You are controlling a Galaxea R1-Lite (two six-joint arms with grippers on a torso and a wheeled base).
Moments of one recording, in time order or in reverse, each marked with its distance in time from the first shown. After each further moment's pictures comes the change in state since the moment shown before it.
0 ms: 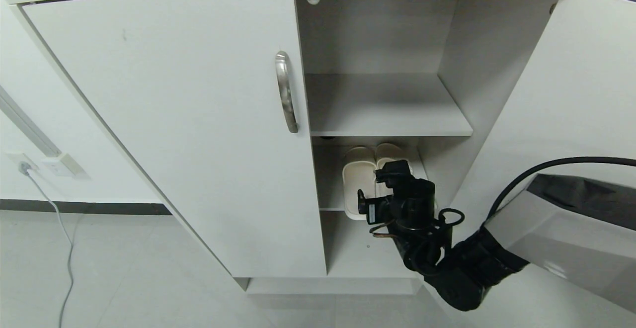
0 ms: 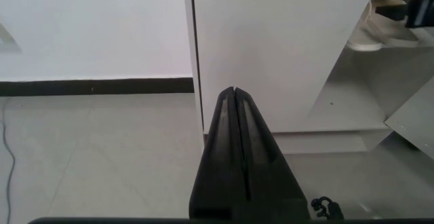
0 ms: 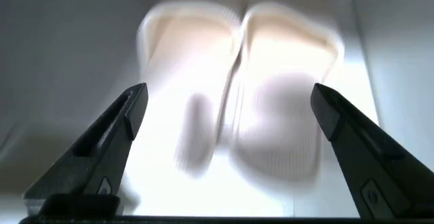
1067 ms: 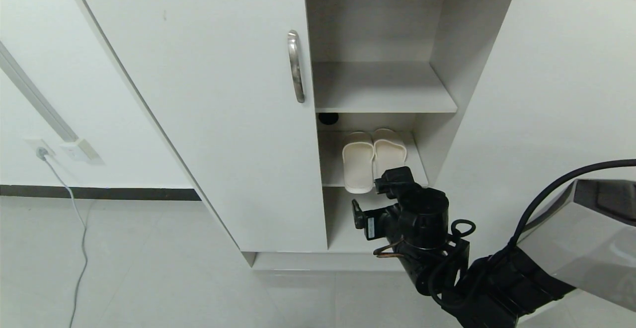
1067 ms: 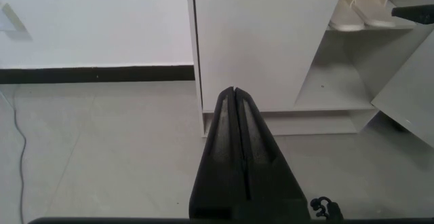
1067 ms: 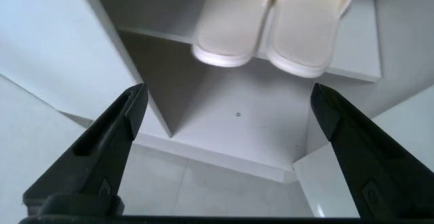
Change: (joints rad) left arm 0.000 0.000 0.000 0.000 0.000 -0.002; right arm 0.074 -0.102 0.122 -0.014 0.010 0.010
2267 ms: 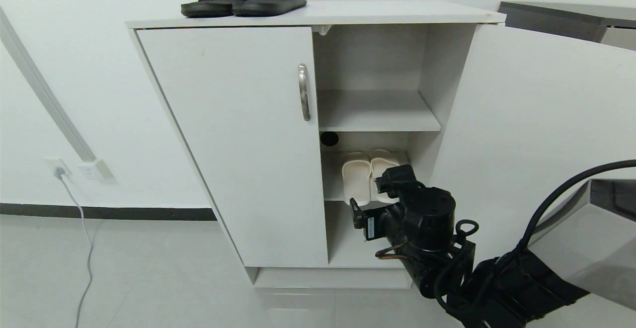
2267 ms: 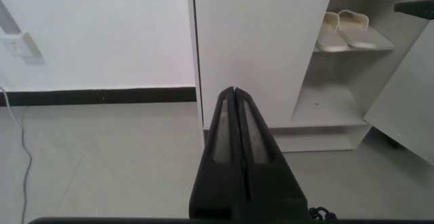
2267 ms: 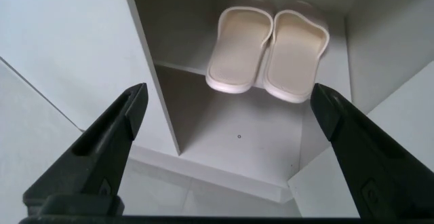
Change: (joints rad) left arm 0.000 0.000 0.000 0.000 -0.004 0.002; right arm 0.015 -0.027 0.019 -0.017 0.015 -0.003
